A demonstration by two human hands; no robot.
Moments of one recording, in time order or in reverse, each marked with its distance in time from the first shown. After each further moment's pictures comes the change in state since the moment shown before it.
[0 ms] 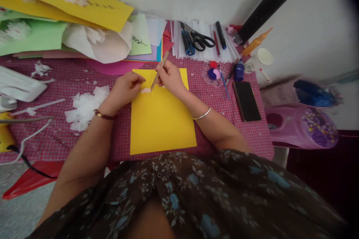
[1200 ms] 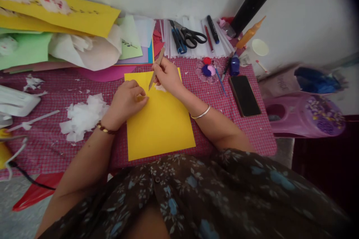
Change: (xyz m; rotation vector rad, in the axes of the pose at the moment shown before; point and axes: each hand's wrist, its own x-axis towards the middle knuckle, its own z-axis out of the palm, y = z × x) left_hand -0.008 0.026 0.012 0.294 -0.083 0.184; right_hand 0.000 -0.009 -0.017 -0.056 0.063 -0.036
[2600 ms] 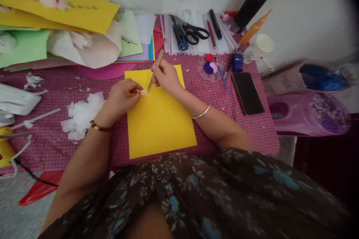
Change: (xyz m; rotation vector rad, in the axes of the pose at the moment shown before) left_hand -0.002 -0.003 -0.015 -0.144 -0.023 -0.158; right_hand -0.001 0.019 0.014 0.076 0.004 0.029
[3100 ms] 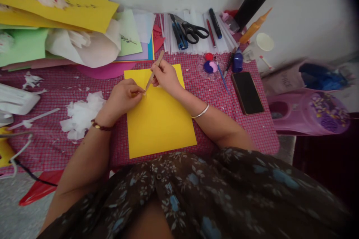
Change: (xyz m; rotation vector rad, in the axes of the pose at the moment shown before) left_hand 0.001 -0.004 0.006 -0.016 -0.036 0.031; right_hand -0.003 -0.006 0.005 0.136 0.020 0.116
